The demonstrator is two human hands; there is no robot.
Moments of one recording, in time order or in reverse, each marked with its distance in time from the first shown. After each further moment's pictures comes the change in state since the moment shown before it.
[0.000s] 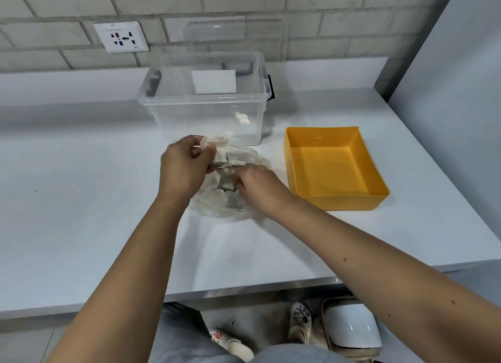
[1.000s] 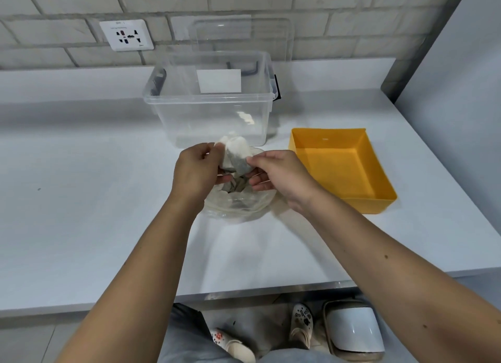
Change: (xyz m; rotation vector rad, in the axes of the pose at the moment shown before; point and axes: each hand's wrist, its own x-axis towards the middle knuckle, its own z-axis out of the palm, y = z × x) left_hand -0.009 0.010 0.011 -0.161 -0.041 -0.175; right_hand -0.006 -0.004 -0.042 1.093 0.077 0.506
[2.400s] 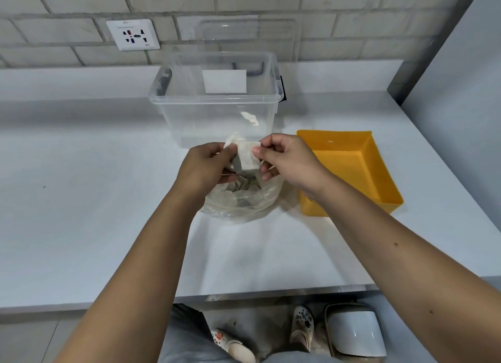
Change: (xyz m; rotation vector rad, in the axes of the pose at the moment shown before) left_hand 0.007 0.005 -0.003 -0.017 -0.158 -0.041; right_hand 0.016 -0.012 -0.013 -0.092 -0.087 -0.200
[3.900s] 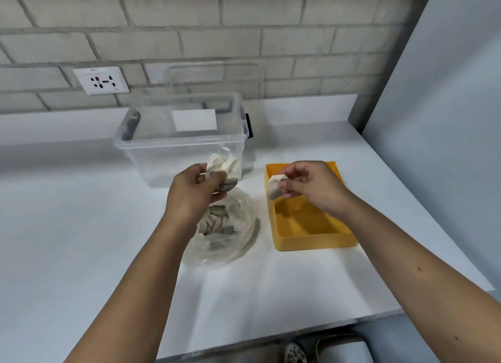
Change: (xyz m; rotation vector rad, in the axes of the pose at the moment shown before) left_hand 0.018 0.019 0.039 -0.106 0.032 0.086; right_hand -0.001 0.014 -0.104 -0.164 0.126 -0.023
